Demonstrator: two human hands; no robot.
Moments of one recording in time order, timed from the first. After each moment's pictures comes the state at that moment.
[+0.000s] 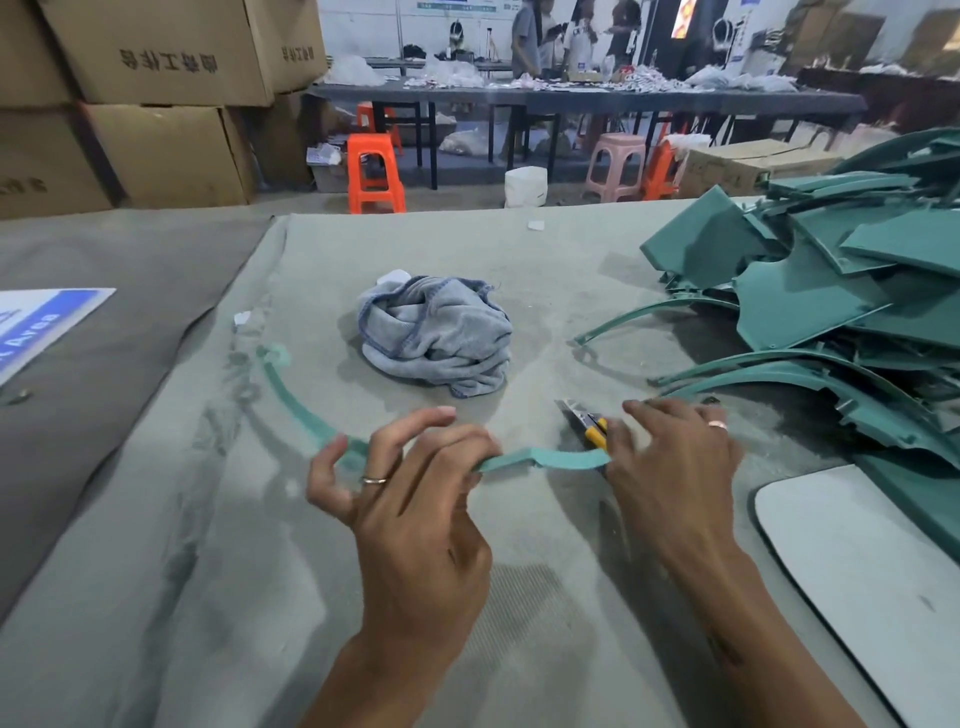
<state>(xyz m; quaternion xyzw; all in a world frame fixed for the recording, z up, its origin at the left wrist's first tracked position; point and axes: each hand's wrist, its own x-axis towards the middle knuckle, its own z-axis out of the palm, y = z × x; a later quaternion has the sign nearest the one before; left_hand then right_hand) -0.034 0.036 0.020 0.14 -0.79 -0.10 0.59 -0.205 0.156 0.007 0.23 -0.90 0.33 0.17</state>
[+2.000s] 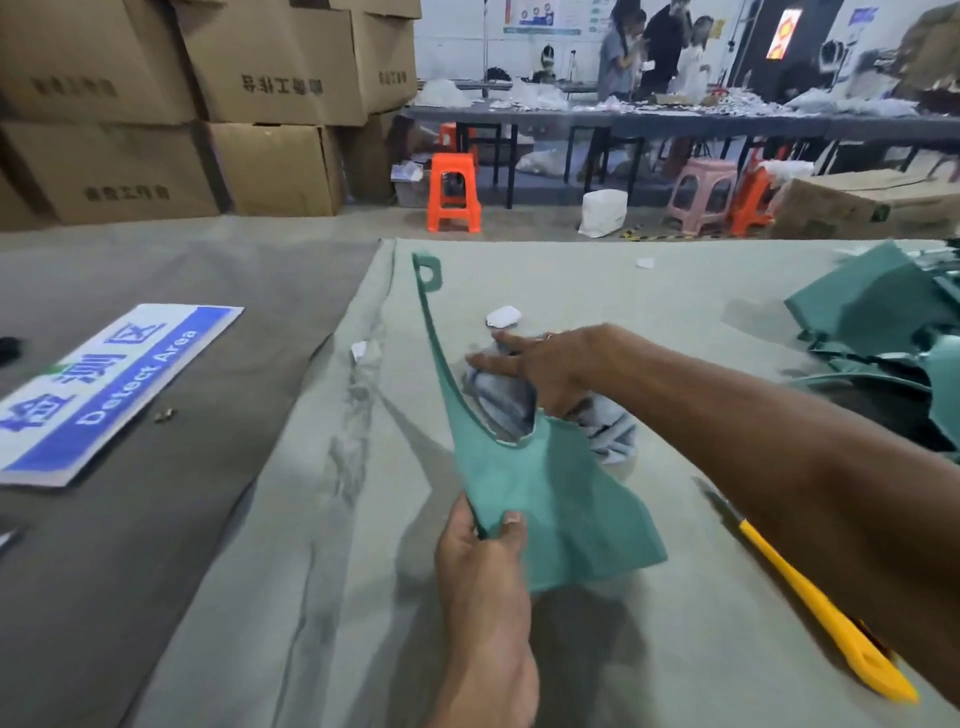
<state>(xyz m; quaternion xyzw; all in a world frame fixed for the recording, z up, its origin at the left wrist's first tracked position) -0.039 -0.031 0.021 0.40 -0.34 -0.77 0.36 -0.256 -0.124 0.088 0.60 -0.76 -0.24 -0.09</state>
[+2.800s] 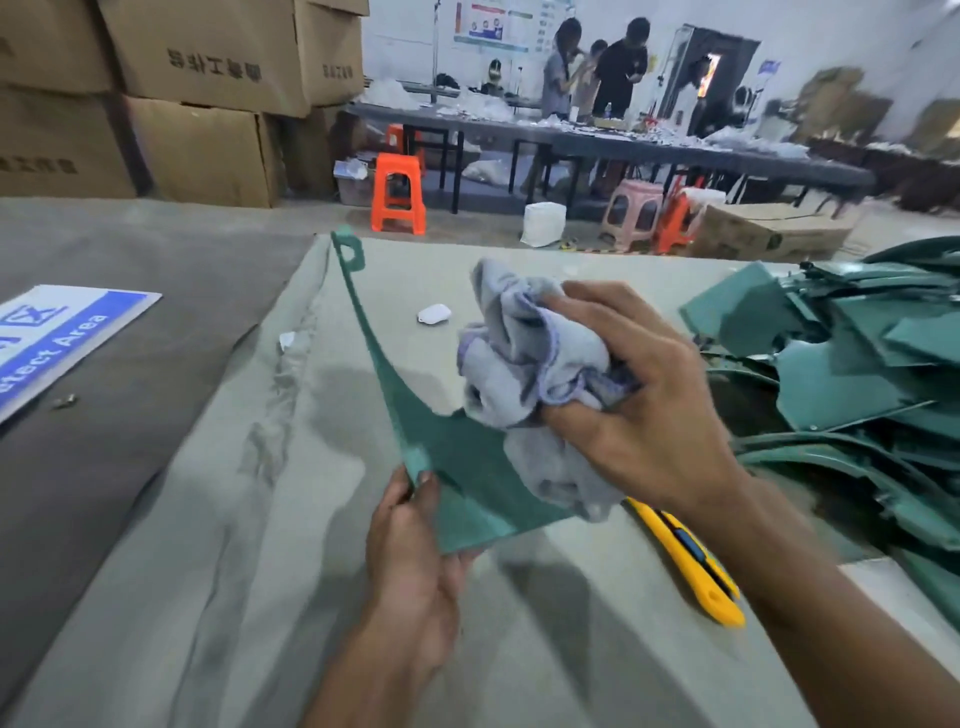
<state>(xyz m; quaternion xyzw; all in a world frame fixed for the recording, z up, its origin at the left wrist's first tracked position) -0.043 -0.019 0.033 0.34 -0.31 -0.82 0.34 -0.183 0.072 0.129 0.59 -0.66 0.43 0.17</state>
